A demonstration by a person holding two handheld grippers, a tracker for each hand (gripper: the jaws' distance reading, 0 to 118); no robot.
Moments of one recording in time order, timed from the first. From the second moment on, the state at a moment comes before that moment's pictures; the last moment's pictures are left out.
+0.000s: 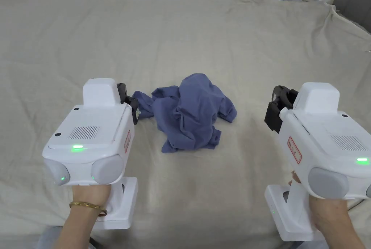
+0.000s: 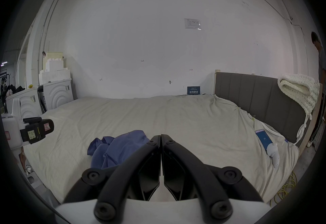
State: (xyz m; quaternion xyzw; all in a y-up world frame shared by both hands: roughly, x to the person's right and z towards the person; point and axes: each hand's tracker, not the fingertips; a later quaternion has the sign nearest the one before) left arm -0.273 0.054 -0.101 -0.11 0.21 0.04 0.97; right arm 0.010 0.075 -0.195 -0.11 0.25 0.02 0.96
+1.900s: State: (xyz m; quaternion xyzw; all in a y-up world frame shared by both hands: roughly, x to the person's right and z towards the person) left arm -0.393 0.035 -0.265 -0.36 0.21 0.16 0.90; right arm -0.091 0.002 -0.455 -0.51 0.22 0.10 0.83
